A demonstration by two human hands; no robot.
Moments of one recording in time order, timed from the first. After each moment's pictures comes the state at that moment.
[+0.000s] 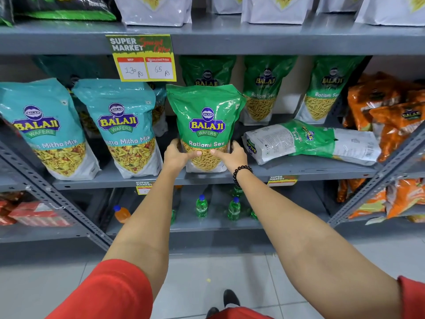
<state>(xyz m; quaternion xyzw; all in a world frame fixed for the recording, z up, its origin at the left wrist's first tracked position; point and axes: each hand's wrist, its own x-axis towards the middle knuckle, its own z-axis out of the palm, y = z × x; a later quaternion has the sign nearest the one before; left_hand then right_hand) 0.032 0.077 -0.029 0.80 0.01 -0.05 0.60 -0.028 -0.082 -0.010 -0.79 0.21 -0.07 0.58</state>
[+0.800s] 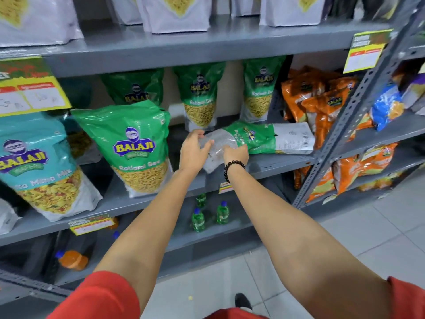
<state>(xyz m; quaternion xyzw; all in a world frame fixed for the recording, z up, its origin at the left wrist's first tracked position) 0.005 -0.126 0.007 0.86 -0.22 0.05 0.46 -0.034 -0.221 0.000 -0.65 0.45 -0.21 0.58</state>
